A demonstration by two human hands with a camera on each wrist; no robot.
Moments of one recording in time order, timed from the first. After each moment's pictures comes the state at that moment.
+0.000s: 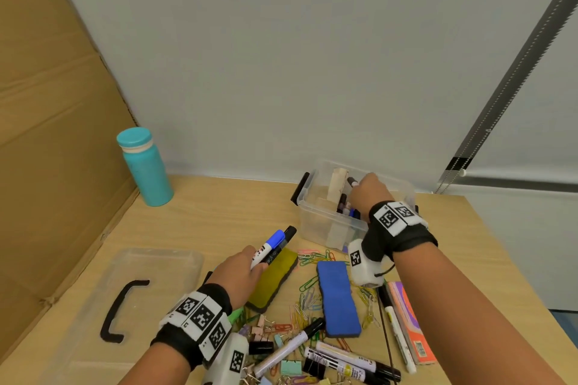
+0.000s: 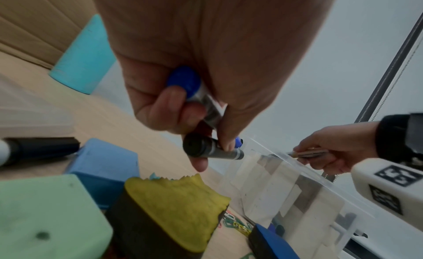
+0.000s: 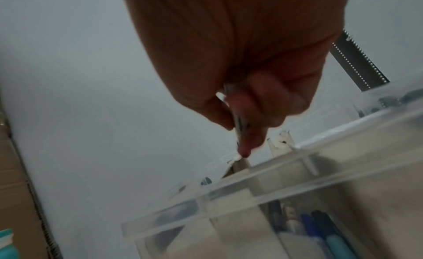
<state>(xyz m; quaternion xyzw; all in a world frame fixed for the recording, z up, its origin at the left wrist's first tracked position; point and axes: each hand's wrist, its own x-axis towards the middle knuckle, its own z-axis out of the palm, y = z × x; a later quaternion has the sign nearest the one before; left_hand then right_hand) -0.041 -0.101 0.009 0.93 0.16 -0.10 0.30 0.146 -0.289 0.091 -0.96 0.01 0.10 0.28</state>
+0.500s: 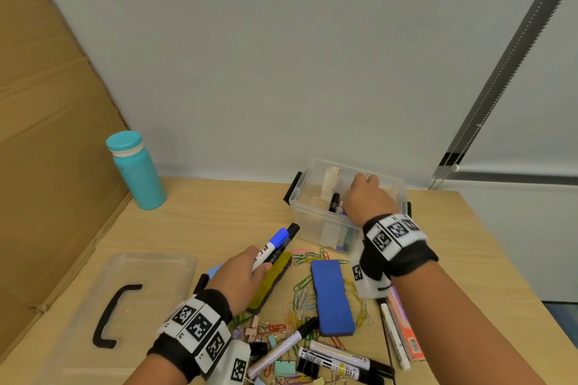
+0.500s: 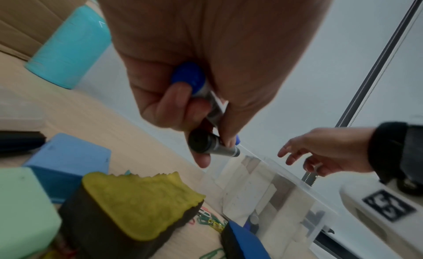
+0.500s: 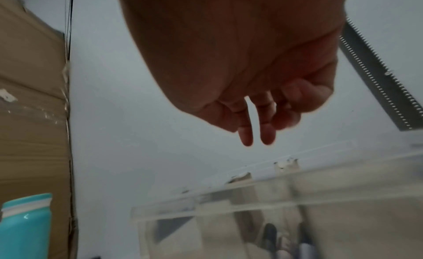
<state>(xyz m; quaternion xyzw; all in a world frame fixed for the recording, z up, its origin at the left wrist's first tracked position) -0.044 -0.118 0.020 0.93 0.13 -0.07 0.33 0.125 -0.306 0.084 -0.99 -0.08 0.02 0.14</state>
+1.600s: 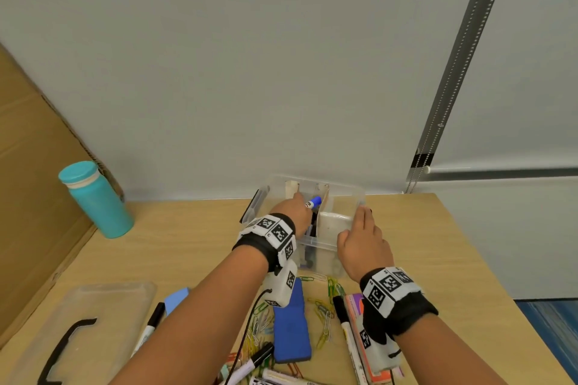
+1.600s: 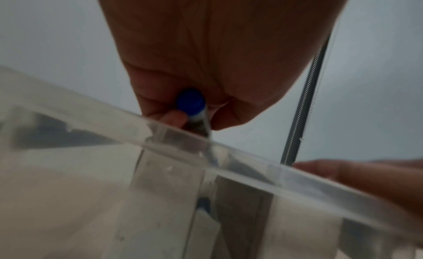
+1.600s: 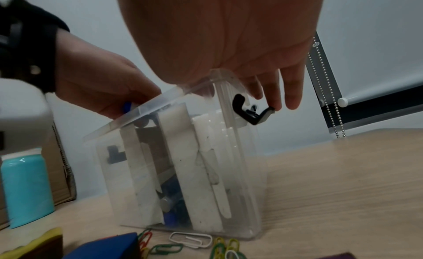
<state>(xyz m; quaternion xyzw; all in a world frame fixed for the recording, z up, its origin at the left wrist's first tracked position) 0.144 -0.239 0.071 0.97 0.11 -0.10 0.20 0.126 -0.394 0.020 -0.98 -0.08 -0.01 0.20</state>
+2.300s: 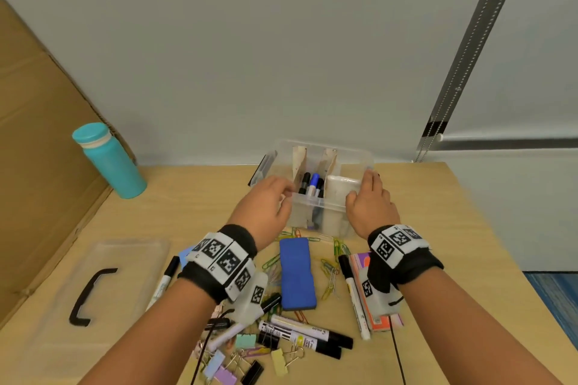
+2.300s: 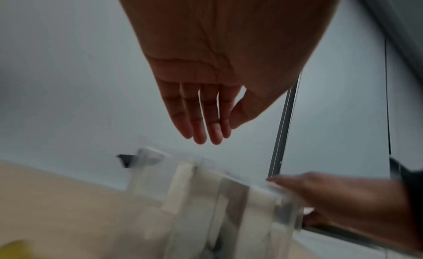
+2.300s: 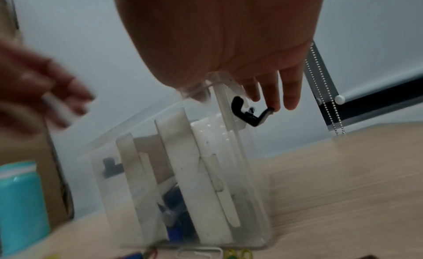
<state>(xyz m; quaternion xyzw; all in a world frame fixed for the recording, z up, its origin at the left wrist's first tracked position) 0.027 -0.208 0.074 0.96 -0.01 0.10 0.25 0.128 -0.396 0.022 -0.97 -0.08 0.02 0.24</state>
